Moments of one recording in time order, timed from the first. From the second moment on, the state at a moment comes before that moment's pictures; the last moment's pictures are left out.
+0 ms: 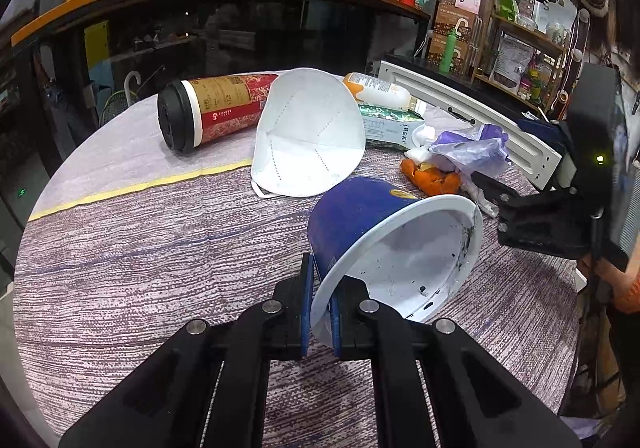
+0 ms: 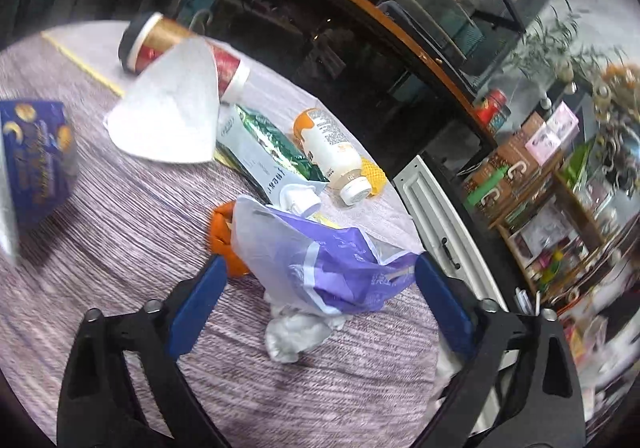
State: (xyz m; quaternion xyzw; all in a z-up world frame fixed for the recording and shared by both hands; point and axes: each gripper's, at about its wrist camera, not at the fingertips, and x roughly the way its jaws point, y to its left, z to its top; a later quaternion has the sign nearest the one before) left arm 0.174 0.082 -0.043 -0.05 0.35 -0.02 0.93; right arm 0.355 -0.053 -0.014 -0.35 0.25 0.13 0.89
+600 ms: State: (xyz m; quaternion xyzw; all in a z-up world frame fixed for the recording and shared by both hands) left arm 0.173 0.071 -0.044 -0.05 0.35 -0.03 0.93; right arm 0.334 -0.079 0.011 -0.28 0.22 0.14 0.92
